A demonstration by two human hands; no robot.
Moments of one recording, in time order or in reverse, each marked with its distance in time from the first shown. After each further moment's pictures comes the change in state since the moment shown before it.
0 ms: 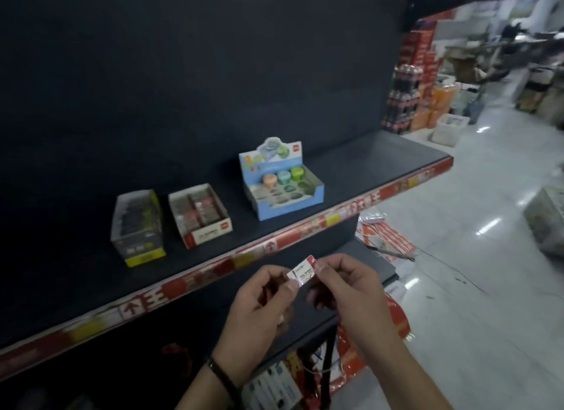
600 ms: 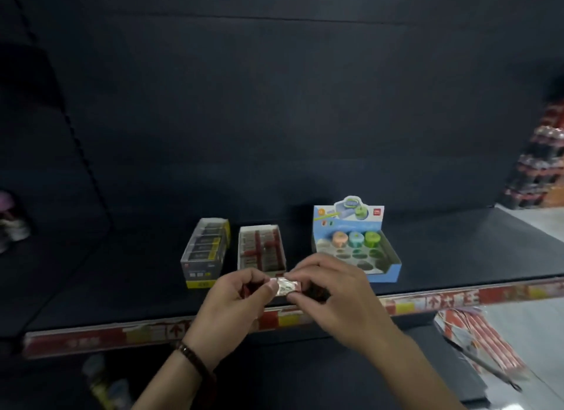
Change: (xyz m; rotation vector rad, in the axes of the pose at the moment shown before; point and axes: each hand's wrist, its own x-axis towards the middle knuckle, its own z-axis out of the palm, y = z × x) left_hand 0.033 0.079 -0.067 0.328 0.433 0.100; right_hand 0.142 -0.033 0.066 -0.700 -0.602 -0.886
